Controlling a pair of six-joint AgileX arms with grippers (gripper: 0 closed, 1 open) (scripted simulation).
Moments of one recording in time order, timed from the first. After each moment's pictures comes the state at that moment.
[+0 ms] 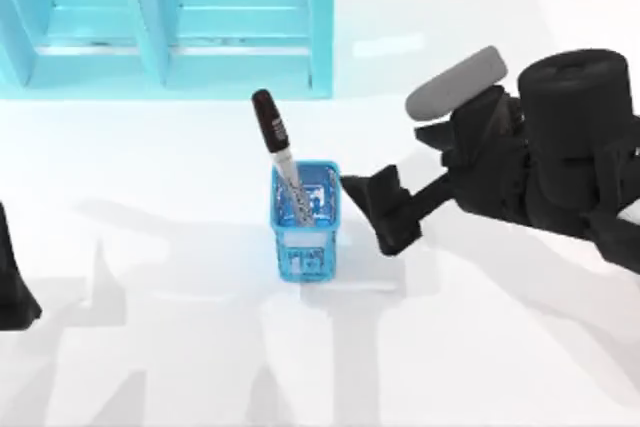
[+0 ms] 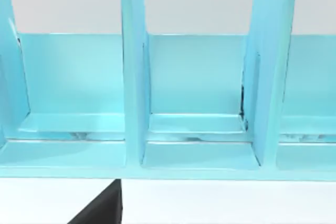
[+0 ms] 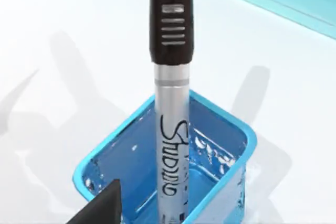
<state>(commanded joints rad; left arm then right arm) 0.00 0.00 0.00 0.00 0.00 0.00 0.61 1.52 0.76 0.23 -0.20 0.07</state>
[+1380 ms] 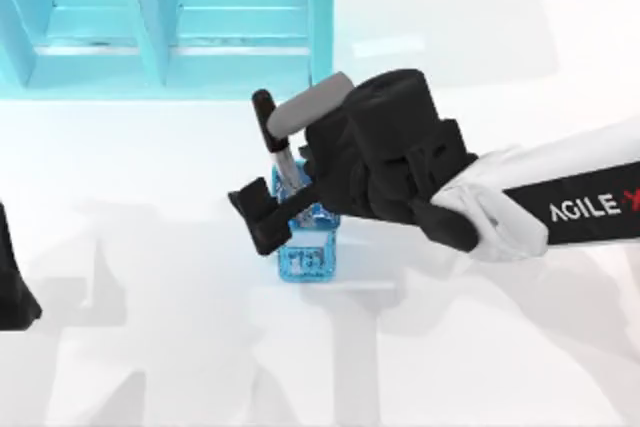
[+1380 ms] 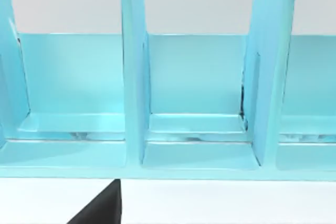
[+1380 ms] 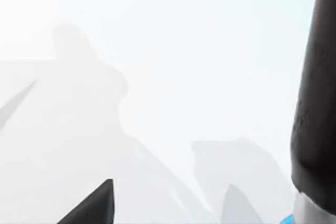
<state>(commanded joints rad) 0.00 0.00 0.00 0.00 0.00 0.00 0.72 2.04 1.09 0.37 -0.16 0.12</state>
